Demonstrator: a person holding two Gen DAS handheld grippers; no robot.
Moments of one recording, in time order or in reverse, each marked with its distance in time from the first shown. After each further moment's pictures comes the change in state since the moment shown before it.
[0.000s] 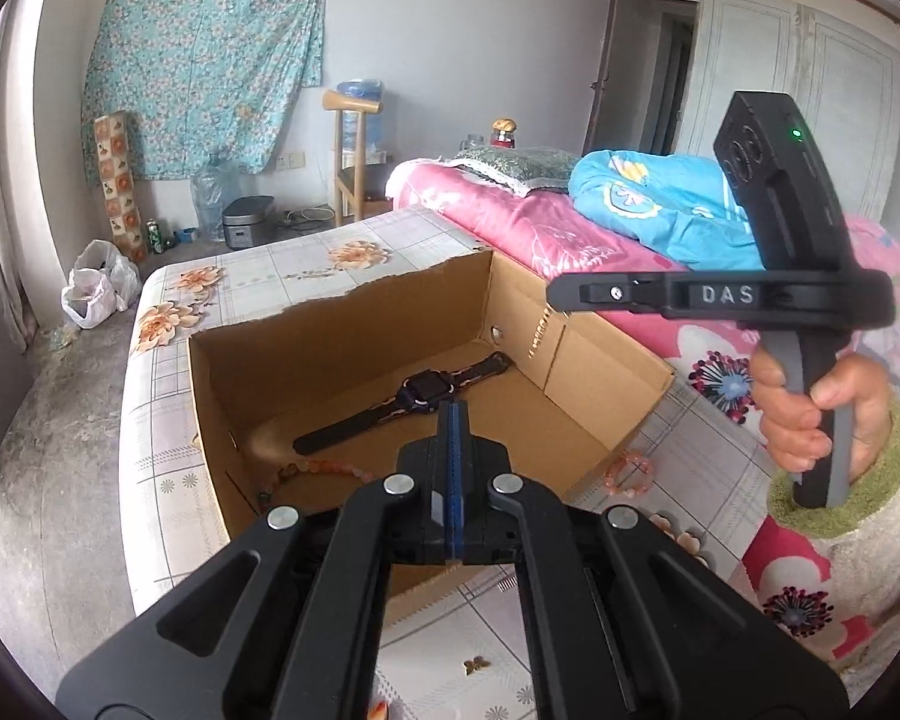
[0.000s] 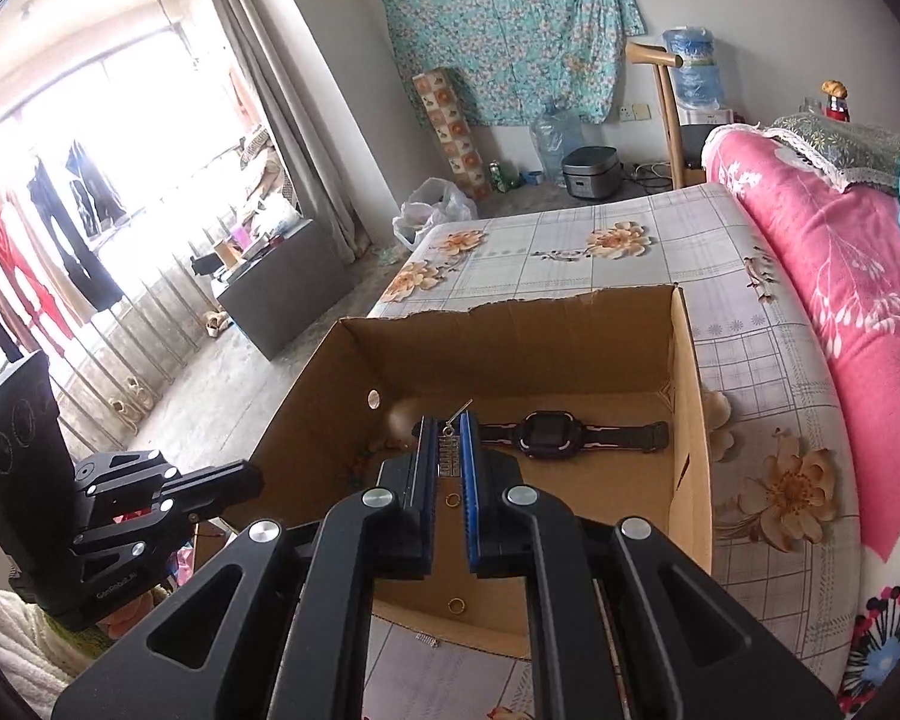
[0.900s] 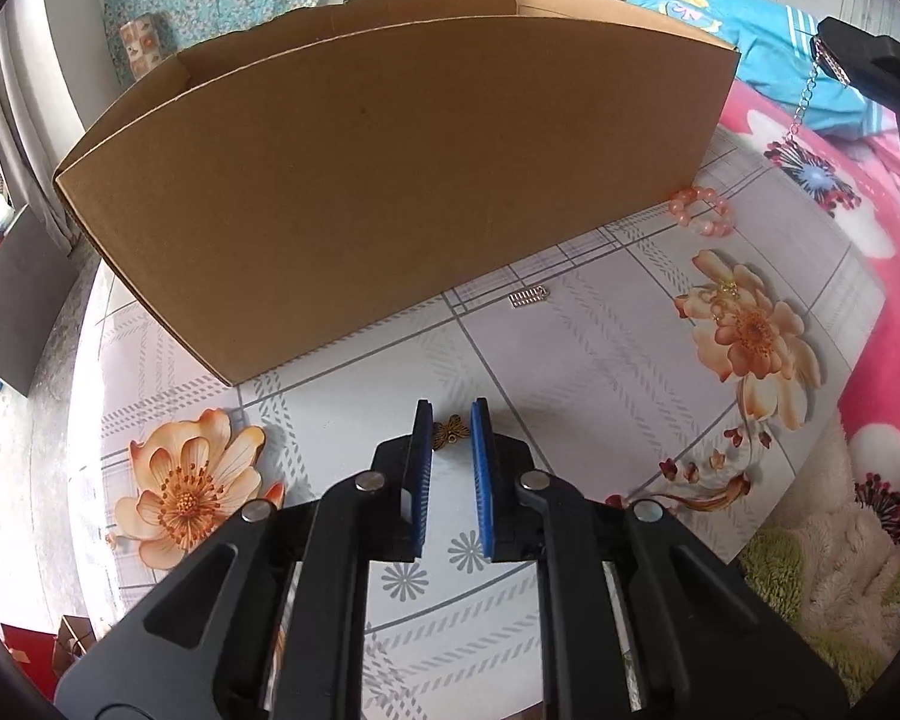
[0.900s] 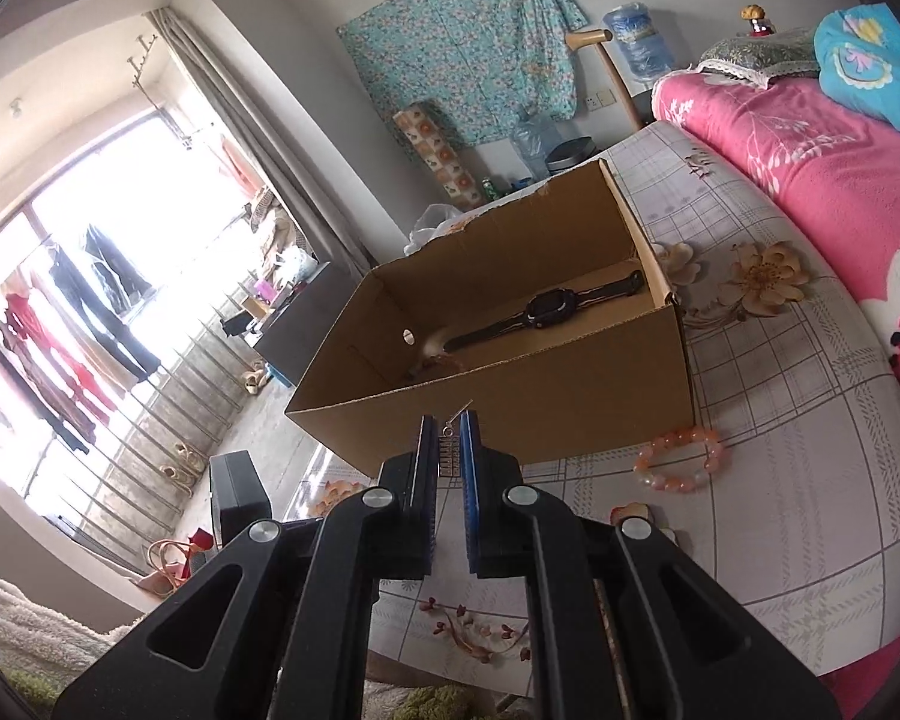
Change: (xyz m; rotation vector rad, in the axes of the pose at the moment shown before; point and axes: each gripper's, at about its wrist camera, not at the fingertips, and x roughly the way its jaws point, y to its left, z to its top) left arm 0.058 -0.030 -0.142 -0.006 0.333 0.202; right arm -0.068 -0.015 -0.132 0.207 -0.093 0.085
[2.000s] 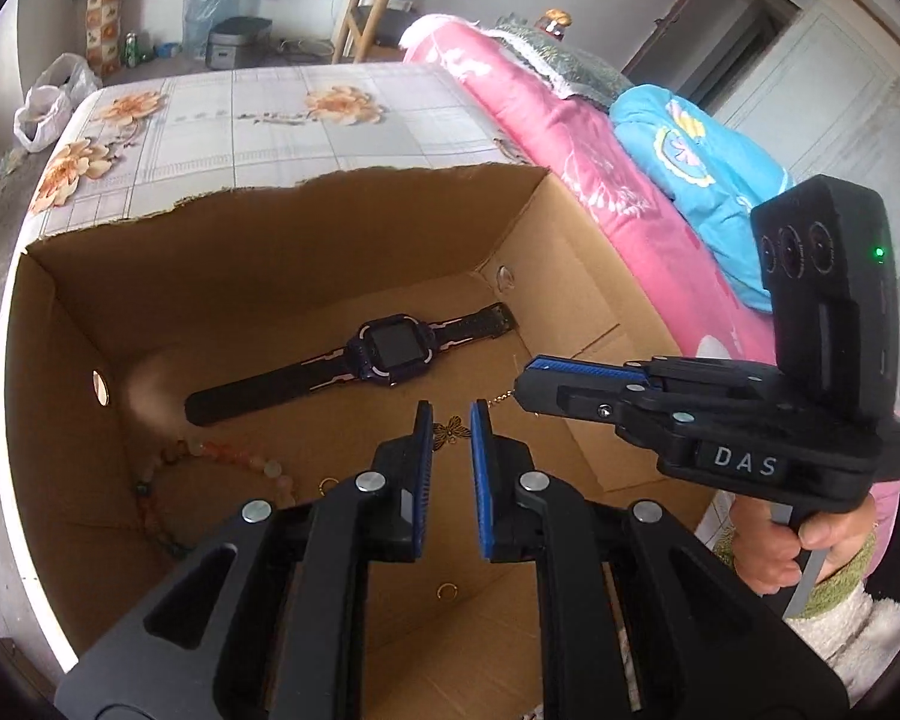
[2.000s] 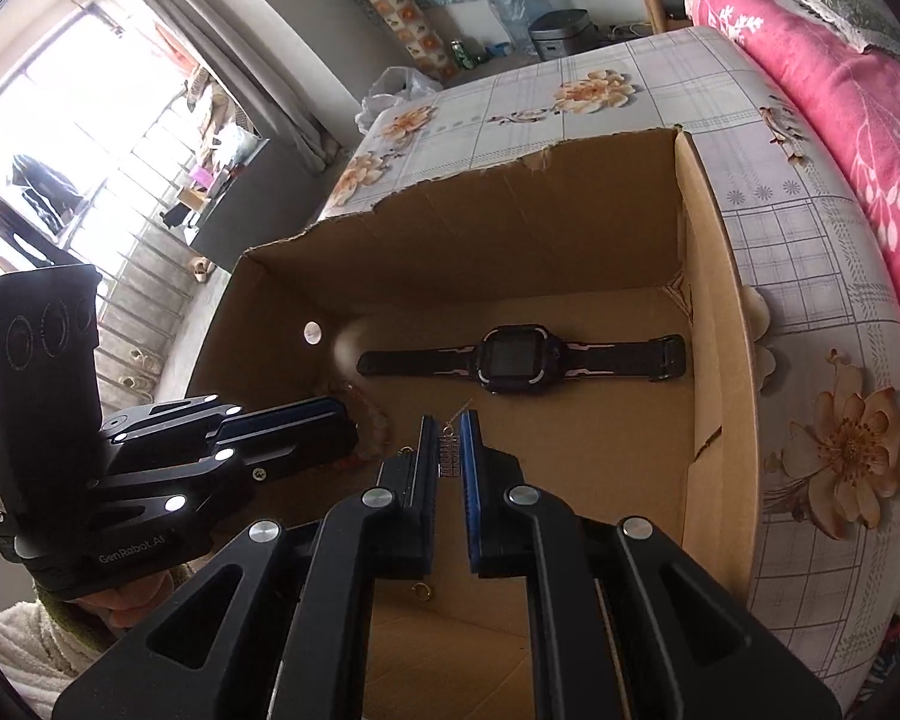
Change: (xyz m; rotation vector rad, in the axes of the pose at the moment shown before) left arm 0.038 0.055 0.208 -0.232 0.062 -0.353; right arm 0.170 -0.036 0.130 -0.023 0.418 -0.108
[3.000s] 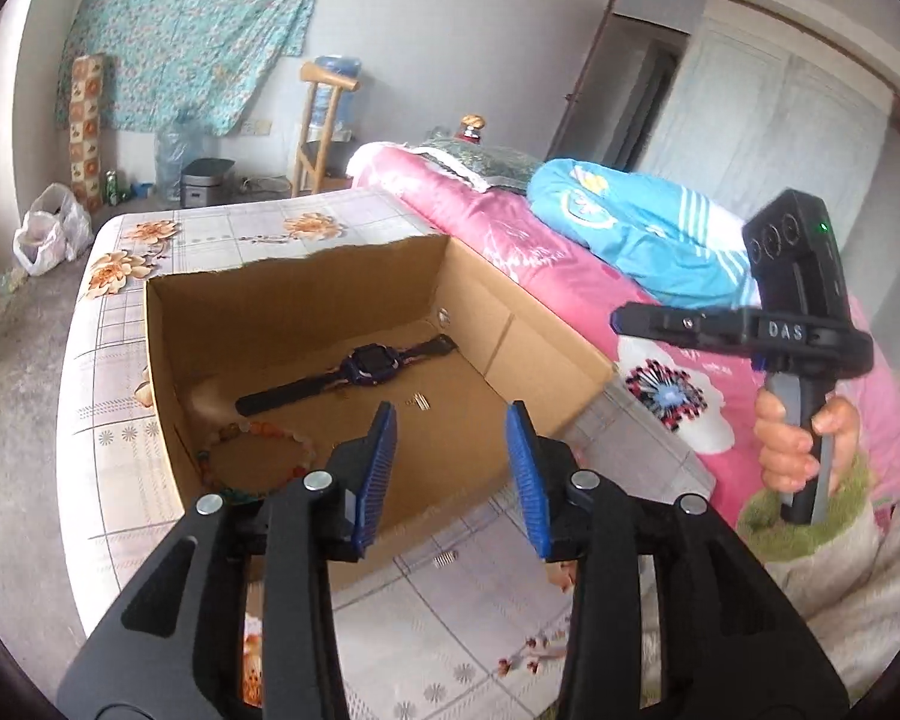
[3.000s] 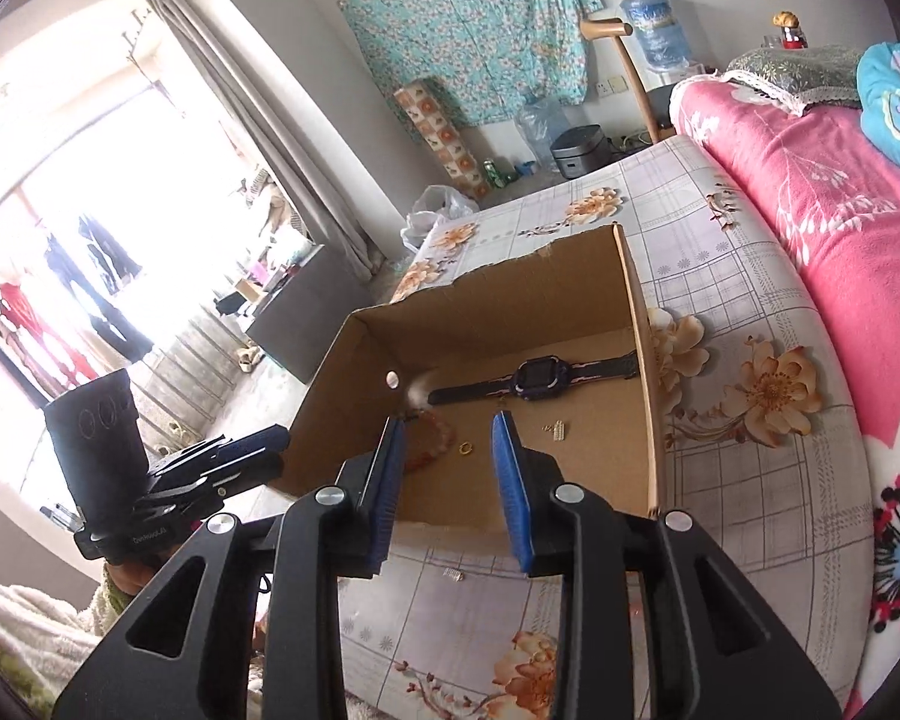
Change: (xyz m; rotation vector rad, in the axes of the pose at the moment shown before) left arm -0.119 -0.020 -0.121 0.240 -0.328 -0.065; right arm -0.122 0.019 -0.099 -0.034 -0.334 0.101
